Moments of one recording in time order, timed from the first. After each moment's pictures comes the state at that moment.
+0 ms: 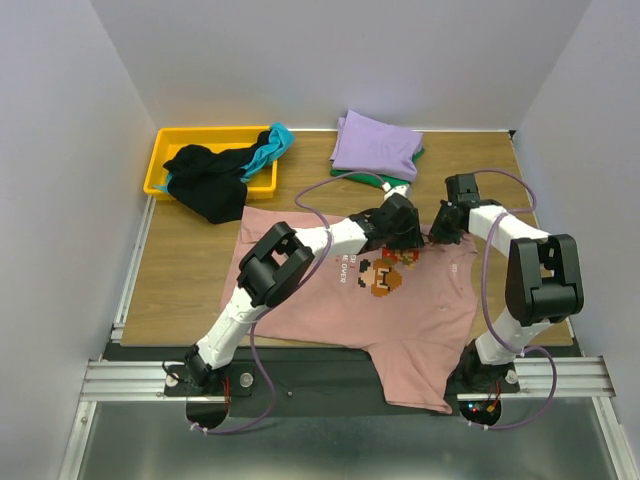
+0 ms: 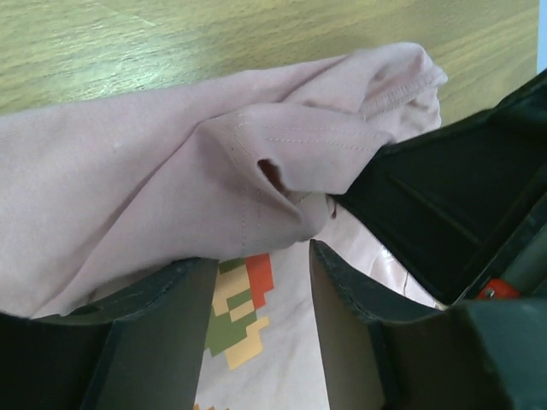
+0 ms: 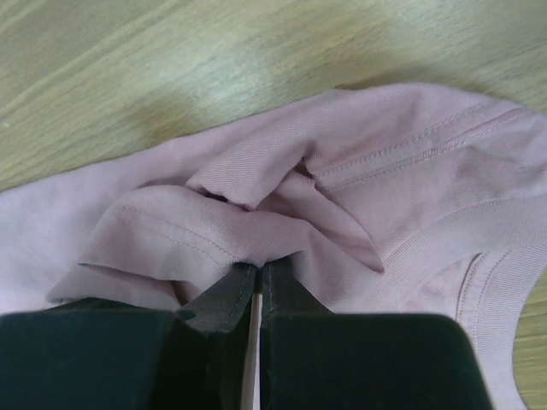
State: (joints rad) left arm -0.94 2.31 1.73 -0.06 0.03 -0.83; right arm 0.08 1.66 1.03 -0.44 0.07 0.53
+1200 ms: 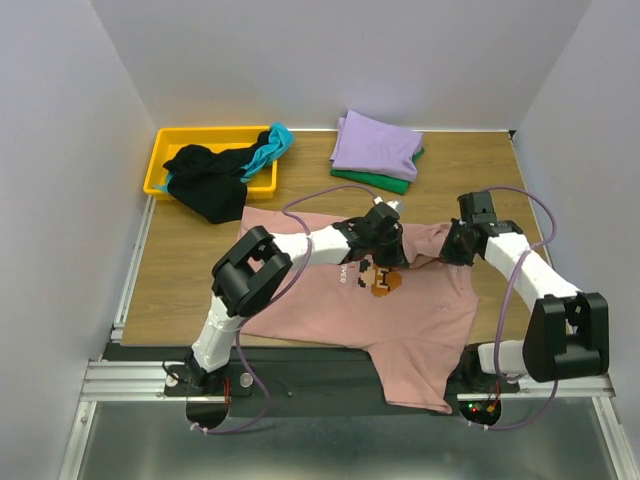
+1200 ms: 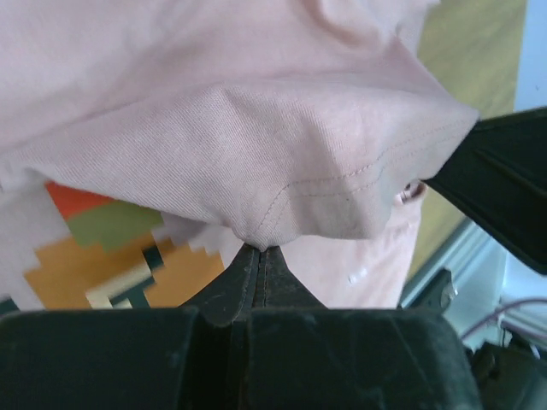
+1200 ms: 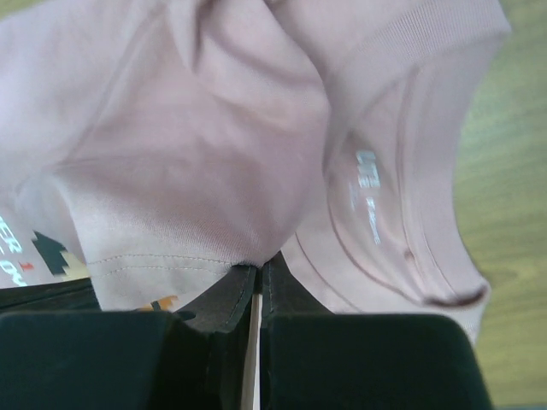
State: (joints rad) left arm -0.95 2.11 1.48 -0.09 0.19 -0.85; right arm 0.08 1.34 0.86 -0.60 0.05 0.52
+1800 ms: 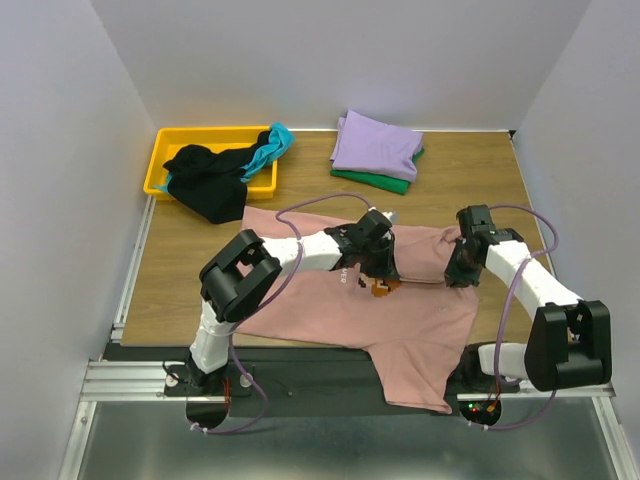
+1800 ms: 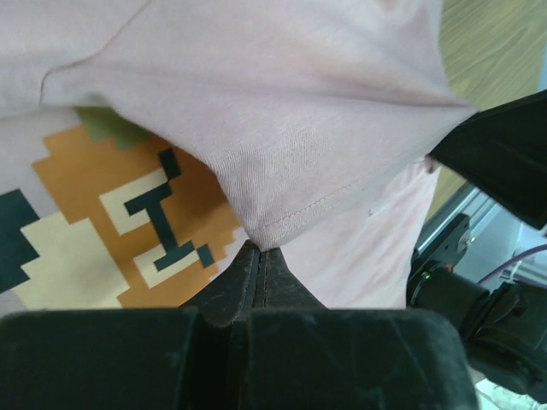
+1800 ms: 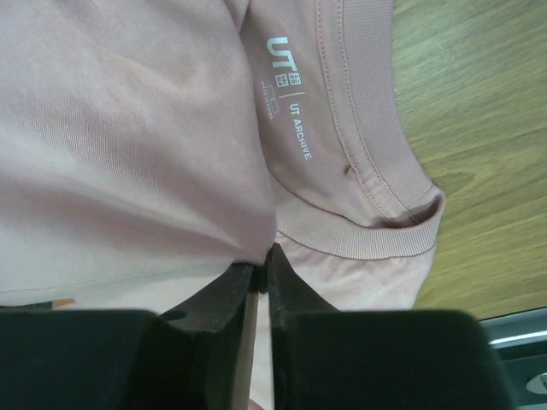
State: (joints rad) left arm -0.96 2.00 1.35 -0.13 0.25 -0.82; right arm 0.08 1.27 0.79 -0.79 0.10 0.55
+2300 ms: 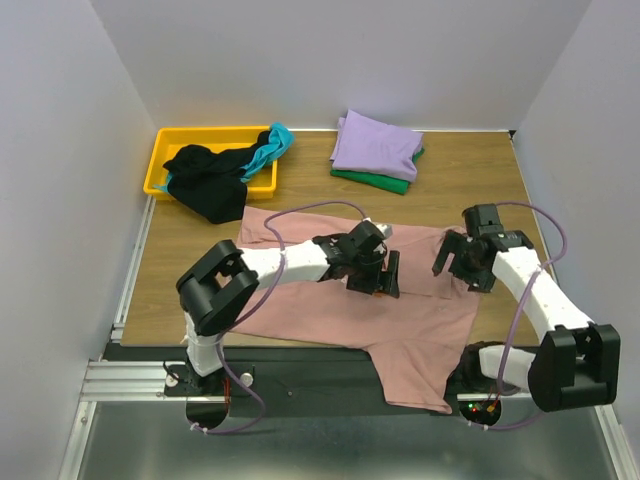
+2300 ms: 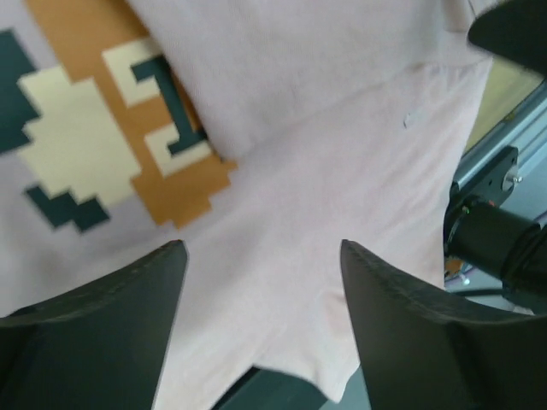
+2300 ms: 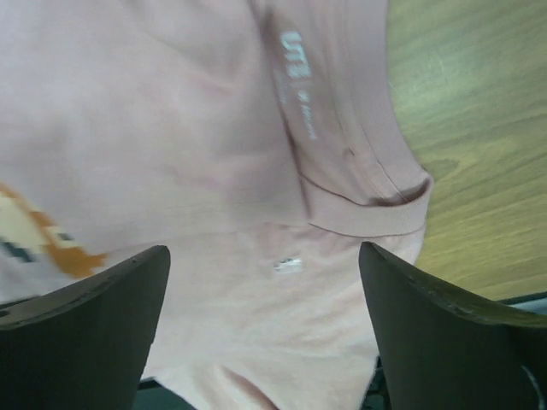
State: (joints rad) left arm -1.00 1.88 1.22 -0.21 0.24 -0.76; right arm 0.08 1.19 0.79 -0.85 0.10 0.54
